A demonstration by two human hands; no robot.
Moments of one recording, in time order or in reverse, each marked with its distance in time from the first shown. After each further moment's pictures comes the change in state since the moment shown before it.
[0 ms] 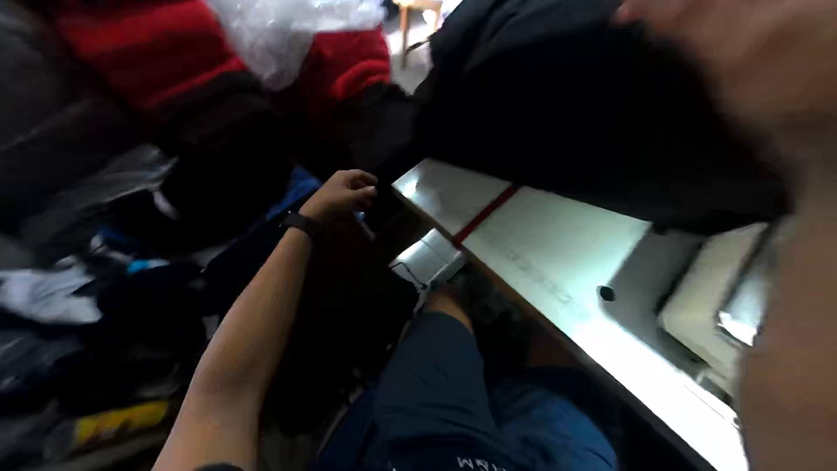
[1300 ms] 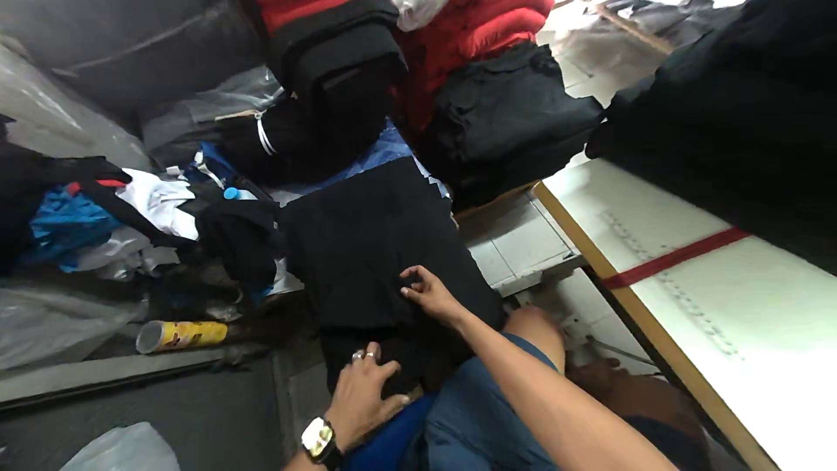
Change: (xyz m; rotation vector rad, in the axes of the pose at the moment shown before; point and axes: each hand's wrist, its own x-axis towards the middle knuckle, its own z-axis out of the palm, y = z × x) left_hand -0.331 -0.185 0.122 0.592 -0.110 -0.436; right_hand -0.190 -0.111 0.484 0.939 -1.066 0.537
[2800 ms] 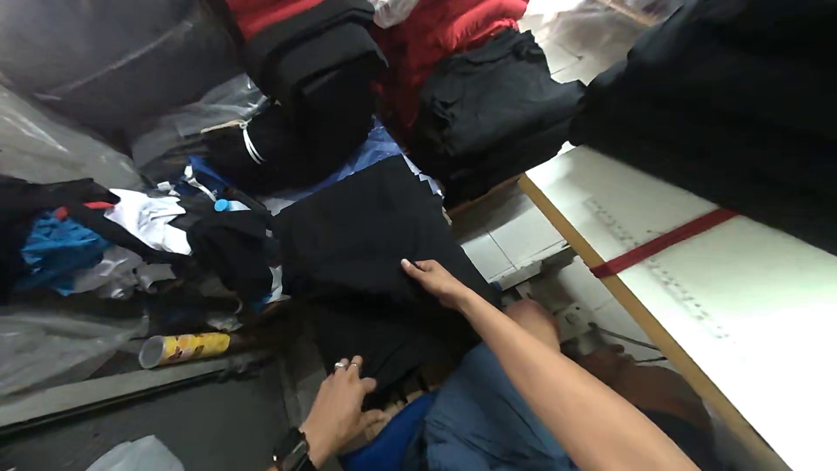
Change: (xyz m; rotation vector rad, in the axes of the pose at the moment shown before) left_hand -0.017 -0.010 -0.031 0.076 -0.228 -0.040; right_hand 0.003 -0.032 -0.032 0.072 0.005 0.101
